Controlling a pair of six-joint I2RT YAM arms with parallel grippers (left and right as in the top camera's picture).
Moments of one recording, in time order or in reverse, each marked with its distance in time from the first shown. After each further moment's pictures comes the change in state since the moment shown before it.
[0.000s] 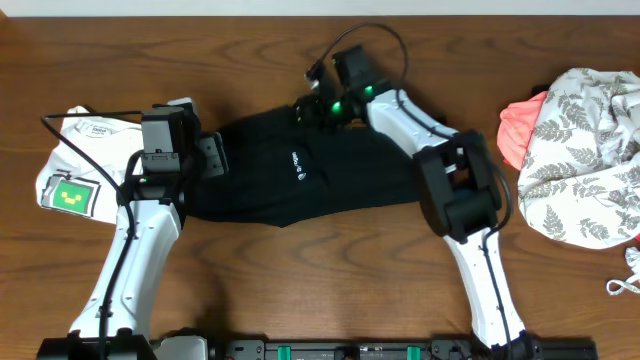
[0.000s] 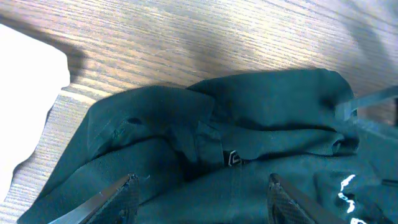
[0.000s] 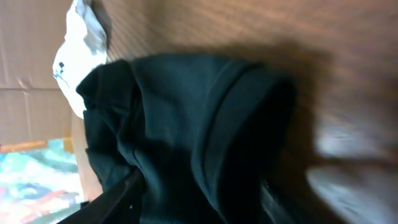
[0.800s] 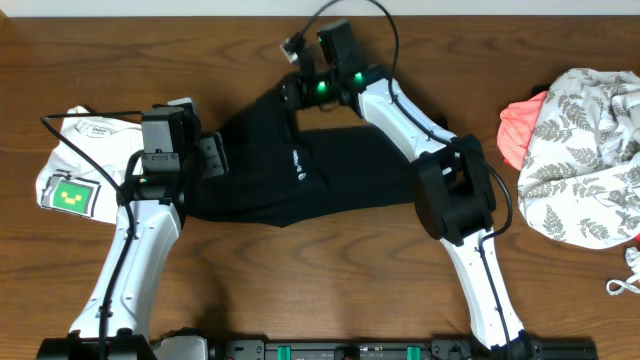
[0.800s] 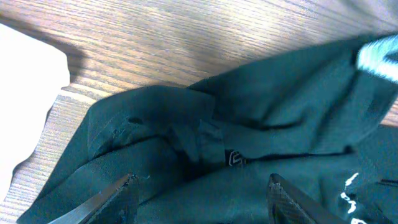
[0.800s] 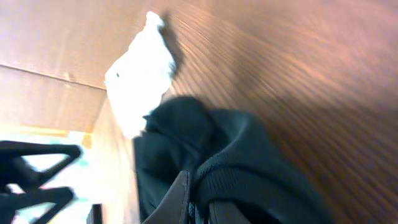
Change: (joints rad) left arm 0.000 0.000 0.000 0.000 0.000 0.000; right arm 0.026 0.002 0.188 0.057 -0.077 -0.026
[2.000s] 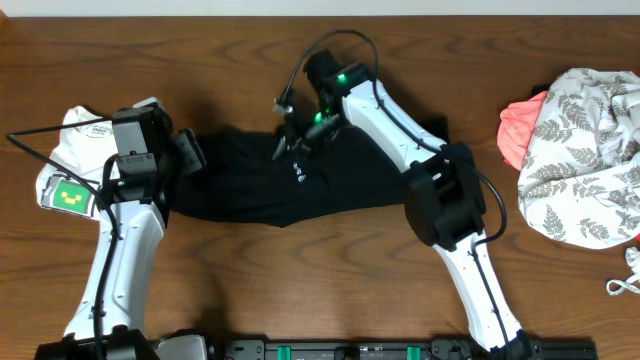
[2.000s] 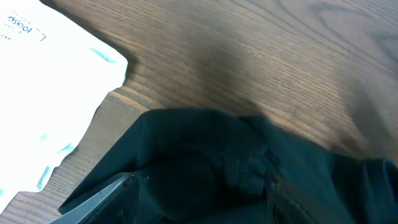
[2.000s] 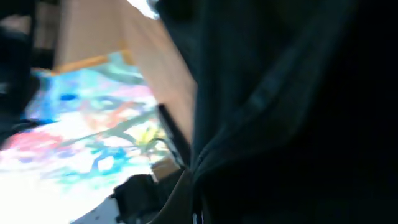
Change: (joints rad) left arm 0.121 0.000 0.000 0.027 0.000 -0.060; right arm 0.070 0.000 0.062 -0.791 -0.146 -0.127
